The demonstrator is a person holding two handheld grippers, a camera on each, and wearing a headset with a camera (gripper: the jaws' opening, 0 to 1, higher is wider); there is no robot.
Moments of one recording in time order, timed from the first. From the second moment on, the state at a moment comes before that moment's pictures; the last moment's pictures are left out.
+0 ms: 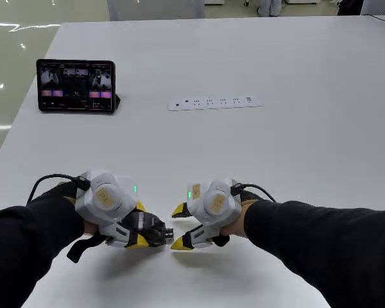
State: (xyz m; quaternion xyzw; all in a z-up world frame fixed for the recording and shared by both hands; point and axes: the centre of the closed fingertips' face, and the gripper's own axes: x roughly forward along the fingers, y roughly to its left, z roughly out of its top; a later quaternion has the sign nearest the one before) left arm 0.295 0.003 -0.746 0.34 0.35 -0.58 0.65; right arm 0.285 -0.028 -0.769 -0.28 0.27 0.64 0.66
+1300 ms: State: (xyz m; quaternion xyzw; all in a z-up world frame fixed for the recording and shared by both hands) left arm 0.295 0.003 -0.746 0.34 0.34 -0.59 0.66; right arm 0.284 -0.031 -0.779 -0.31 0.30 0.64 0.63
